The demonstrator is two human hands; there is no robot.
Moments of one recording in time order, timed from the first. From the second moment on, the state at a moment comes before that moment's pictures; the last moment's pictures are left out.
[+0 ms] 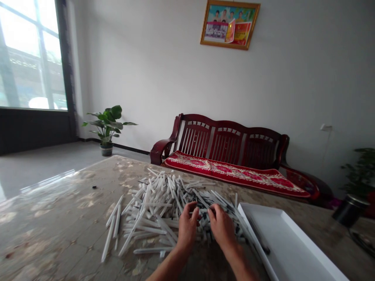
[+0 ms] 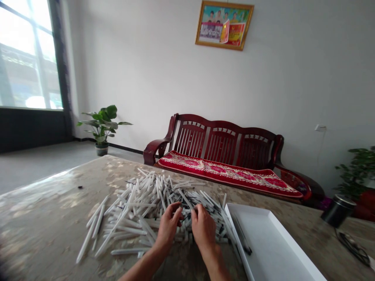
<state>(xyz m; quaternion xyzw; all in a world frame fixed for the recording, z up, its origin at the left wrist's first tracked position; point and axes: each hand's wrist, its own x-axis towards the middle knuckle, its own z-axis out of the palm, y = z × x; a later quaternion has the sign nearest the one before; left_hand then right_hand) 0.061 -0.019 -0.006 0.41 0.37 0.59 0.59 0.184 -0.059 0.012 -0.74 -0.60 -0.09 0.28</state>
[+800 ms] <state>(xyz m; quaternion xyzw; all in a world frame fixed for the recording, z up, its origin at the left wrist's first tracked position) 0.054 -0.023 0.001 0.37 0.39 0.58 0.61 0.187 -0.060 -0.008 -0.70 -0.66 -0.16 0.23</state>
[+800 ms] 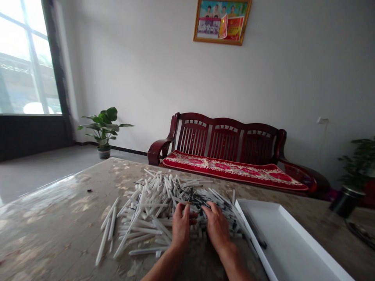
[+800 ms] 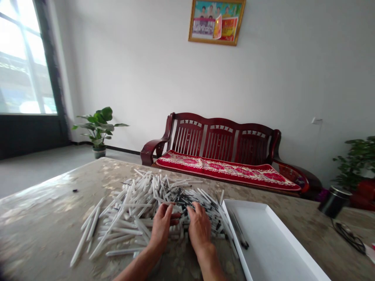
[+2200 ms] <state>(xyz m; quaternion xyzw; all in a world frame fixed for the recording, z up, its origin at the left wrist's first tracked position) 0.067 -0.039 -0.001 0.30 0.31 0.55 0.72 0.194 -0.077 -0.007 -0.61 -0.64 -0.10 0.46</state>
